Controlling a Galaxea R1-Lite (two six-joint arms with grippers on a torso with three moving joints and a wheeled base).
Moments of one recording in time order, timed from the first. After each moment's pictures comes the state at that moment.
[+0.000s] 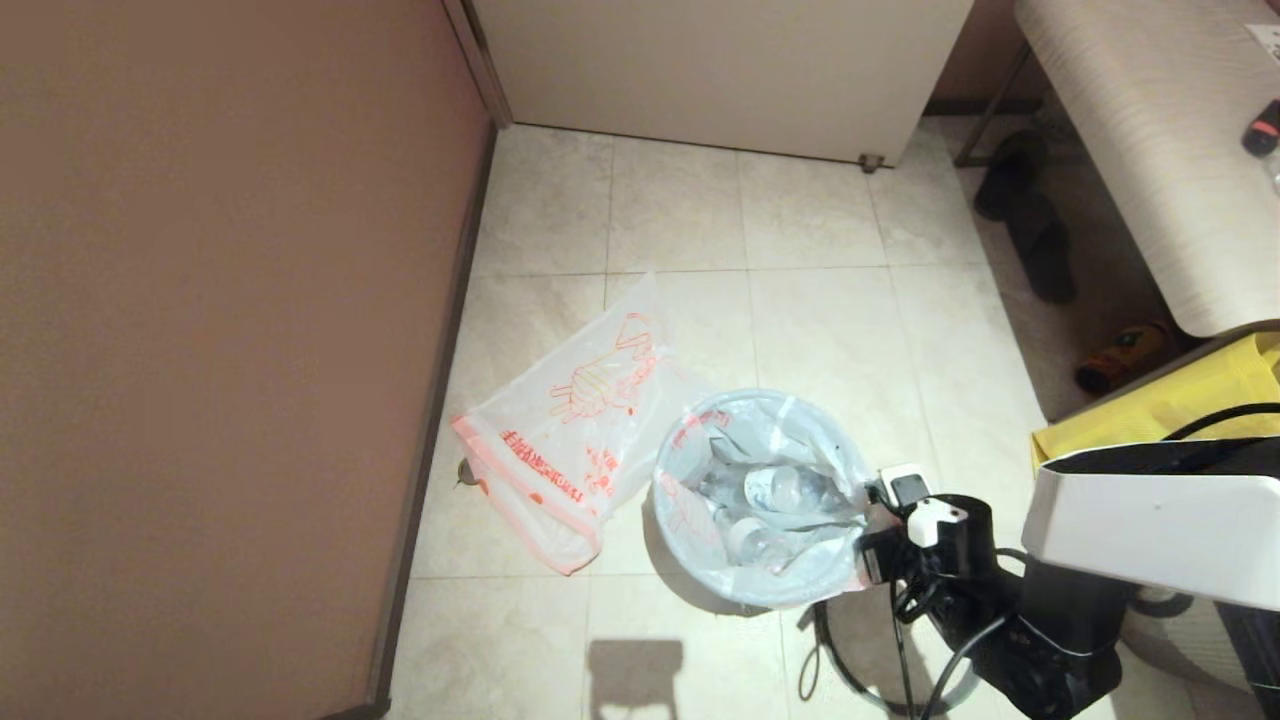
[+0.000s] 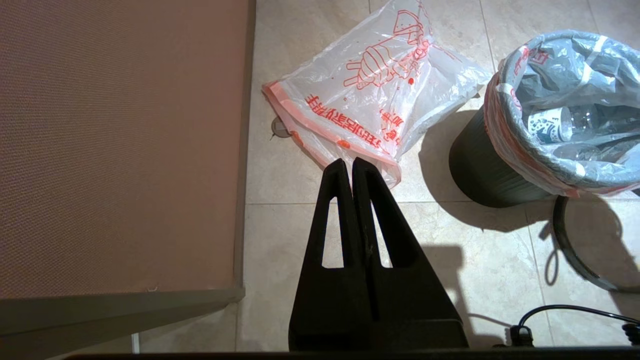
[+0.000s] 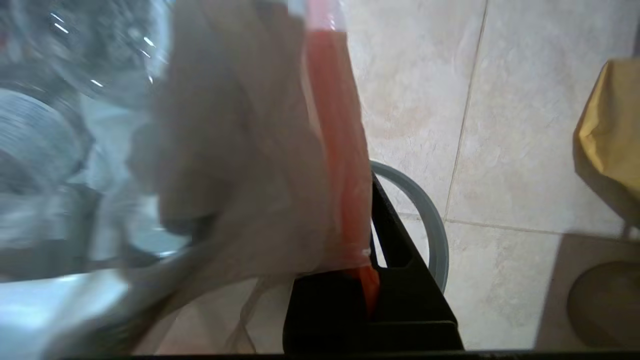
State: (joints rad) left arm 0.00 0.00 0.00 -0.03 0.00 -0.02; right arm 0.38 2.37 -0.62 -1.35 -0.43 -0.12
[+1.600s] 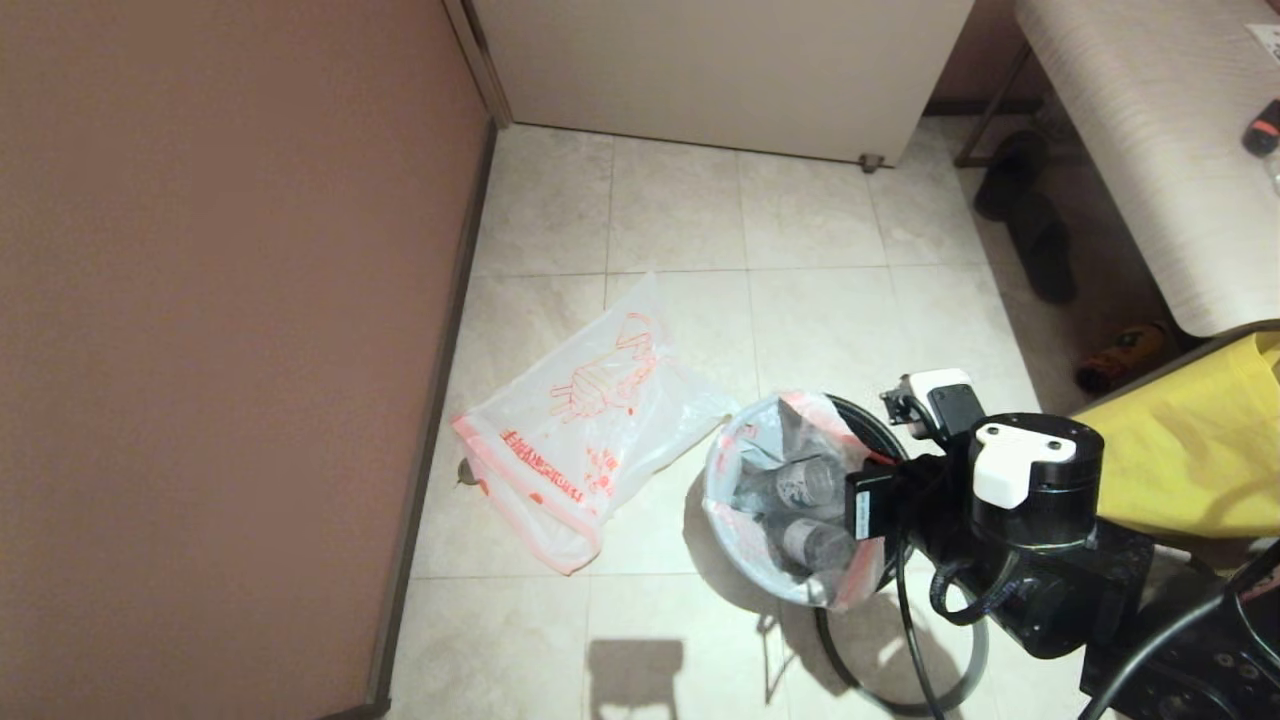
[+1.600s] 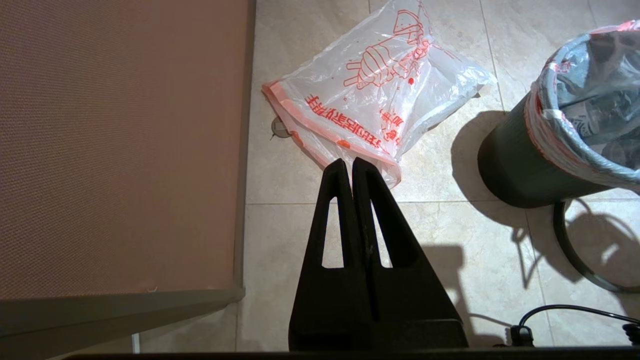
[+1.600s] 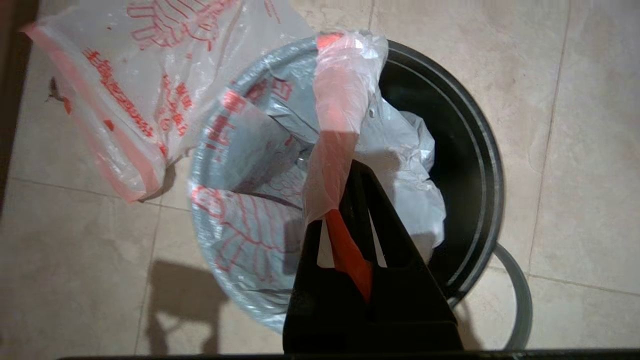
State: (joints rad) left arm 0.00 0.00 0.00 -0.03 0.00 -0.02; right arm 0.63 1.81 -0.63 -0.97 -0.41 0.08
